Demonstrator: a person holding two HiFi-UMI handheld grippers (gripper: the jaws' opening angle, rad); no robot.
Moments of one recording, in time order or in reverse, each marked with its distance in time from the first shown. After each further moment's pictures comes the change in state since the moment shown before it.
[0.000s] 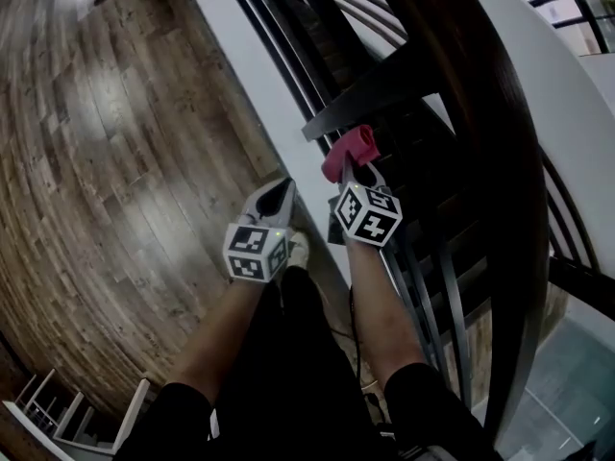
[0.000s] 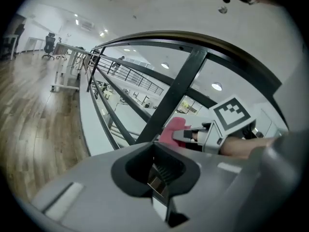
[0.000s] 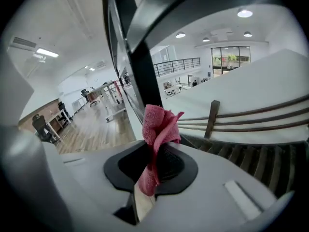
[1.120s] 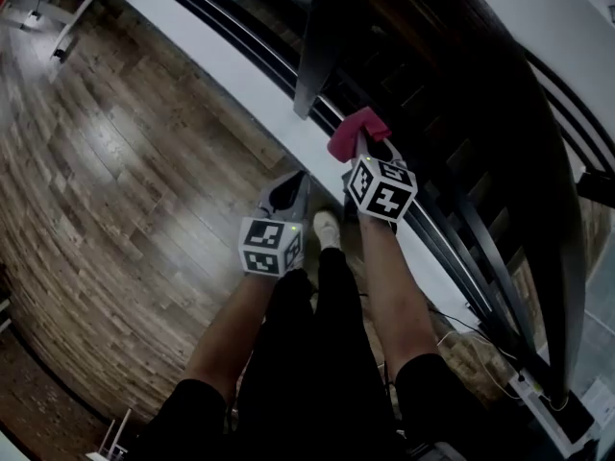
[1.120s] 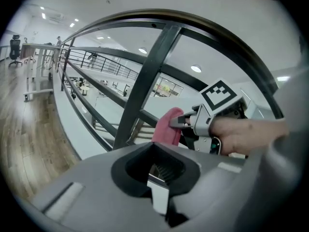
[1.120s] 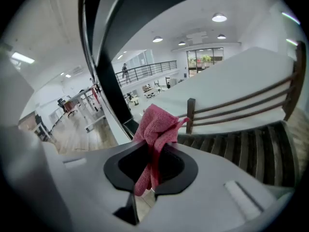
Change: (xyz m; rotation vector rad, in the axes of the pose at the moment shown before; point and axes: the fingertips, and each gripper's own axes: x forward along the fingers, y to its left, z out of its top) left arm 0.008 -0.009 -0.022 0.160 0.172 -0.183; right arm -0.012 -0.034 -0.010 0.152 -0.030 -0.219
